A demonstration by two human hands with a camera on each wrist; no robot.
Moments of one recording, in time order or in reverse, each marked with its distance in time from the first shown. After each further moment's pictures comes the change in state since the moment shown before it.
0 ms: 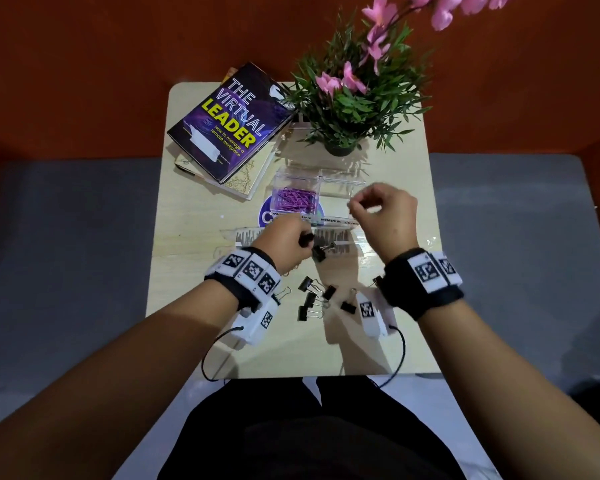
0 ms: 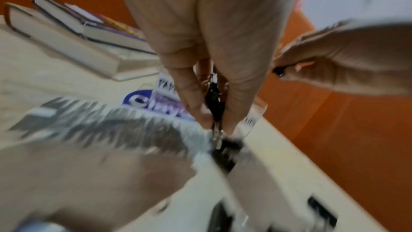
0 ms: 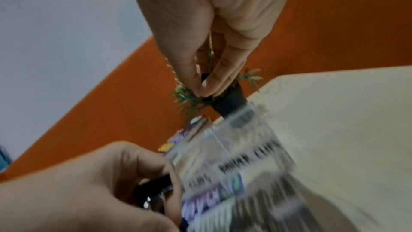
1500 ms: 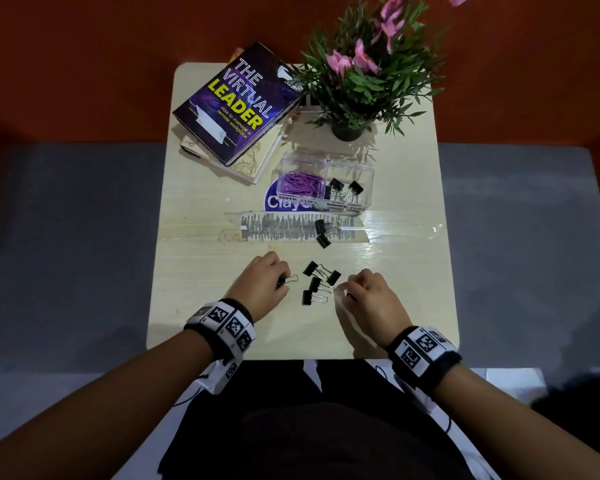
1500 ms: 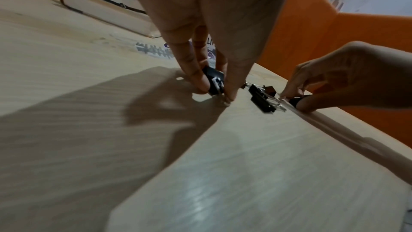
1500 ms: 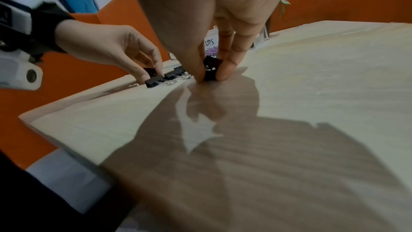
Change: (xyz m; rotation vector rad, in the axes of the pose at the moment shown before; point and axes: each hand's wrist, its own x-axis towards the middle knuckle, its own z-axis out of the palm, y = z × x) left_hand -0.077 -0.059 0.063 0.072 0.014 -0.036; right_hand -0.129 0.084 0.021 -0.546 -0.483 -0.288
